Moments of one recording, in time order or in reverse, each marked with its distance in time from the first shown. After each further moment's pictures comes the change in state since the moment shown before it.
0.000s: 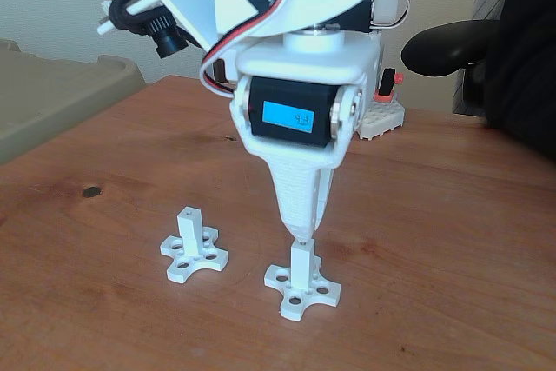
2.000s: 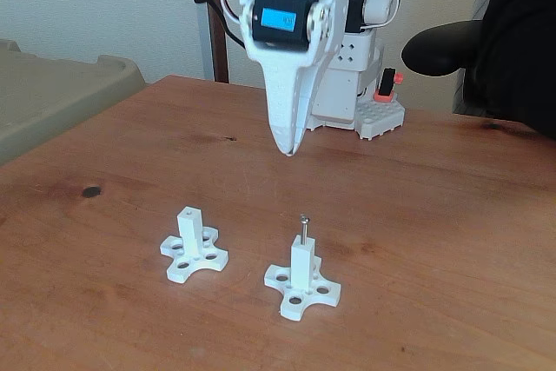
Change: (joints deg) arm 9.1 57.9 57.0 -13.8 -5.2
